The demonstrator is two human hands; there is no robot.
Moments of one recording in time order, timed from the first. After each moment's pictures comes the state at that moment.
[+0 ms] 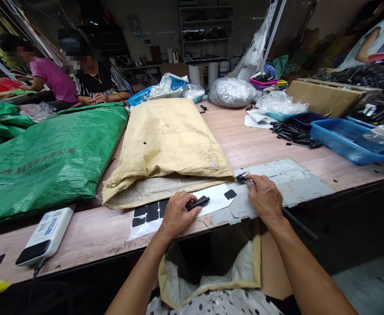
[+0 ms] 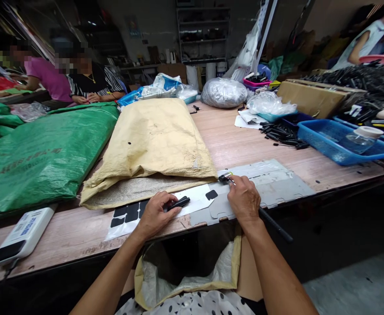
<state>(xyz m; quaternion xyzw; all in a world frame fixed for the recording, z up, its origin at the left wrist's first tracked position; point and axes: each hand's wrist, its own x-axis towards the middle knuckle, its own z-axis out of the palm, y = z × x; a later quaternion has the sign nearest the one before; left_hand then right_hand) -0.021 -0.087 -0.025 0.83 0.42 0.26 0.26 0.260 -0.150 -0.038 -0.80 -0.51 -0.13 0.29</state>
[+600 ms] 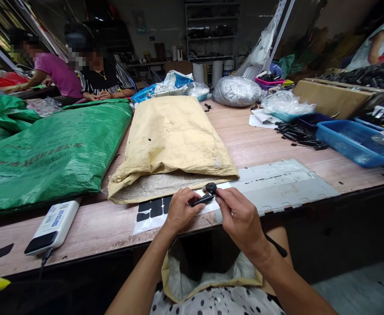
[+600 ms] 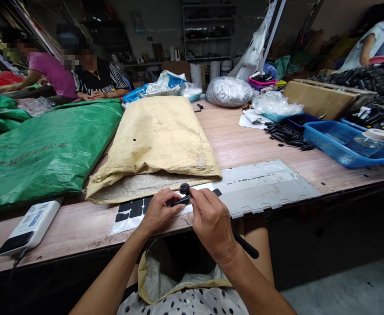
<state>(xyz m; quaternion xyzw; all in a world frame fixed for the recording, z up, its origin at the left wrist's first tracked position) -0.022 -0.088 -0.028 0.81 0.43 0.28 0.27 0.150 -0.179 0.001 -0.59 -0.68 0.02 0.44</state>
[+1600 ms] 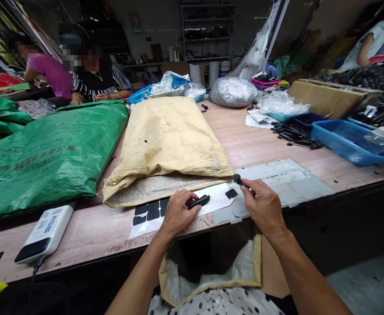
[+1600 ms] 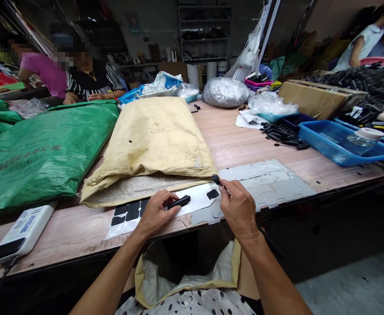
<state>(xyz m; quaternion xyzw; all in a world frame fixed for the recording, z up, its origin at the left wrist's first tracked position) -0.022 -0.088 -0.028 0.81 0.42 0.29 0.28 0.226 -0.167 -0.012 -0.72 -0.57 -0.04 0.41</state>
